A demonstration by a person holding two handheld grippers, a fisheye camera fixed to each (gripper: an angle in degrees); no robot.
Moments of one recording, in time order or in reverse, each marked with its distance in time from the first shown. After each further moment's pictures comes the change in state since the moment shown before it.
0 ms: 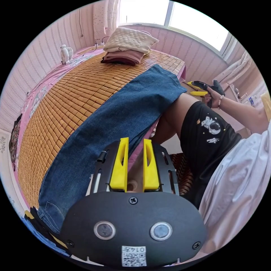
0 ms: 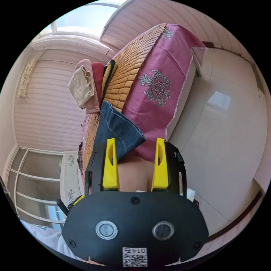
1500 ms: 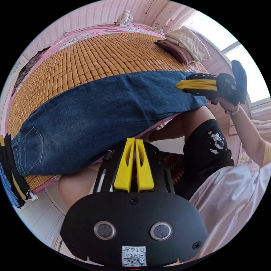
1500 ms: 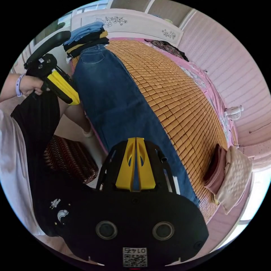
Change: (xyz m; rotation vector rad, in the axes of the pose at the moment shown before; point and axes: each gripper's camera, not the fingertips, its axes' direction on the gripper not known) left arm -0.019 0.029 0.036 -0.086 0.085 -0.514; right arm -0.741 0.257 0.168 -0.554 0.342 -1.937
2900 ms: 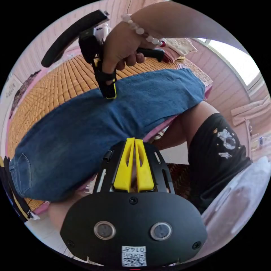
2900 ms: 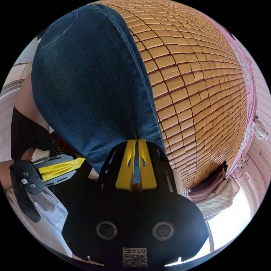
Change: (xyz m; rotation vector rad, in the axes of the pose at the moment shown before) left arm 0.021 0.064 0.039 0.086 0.013 0.152; right arm 0.096 -0.268 0.072 -0.624 -0.123 -0.102
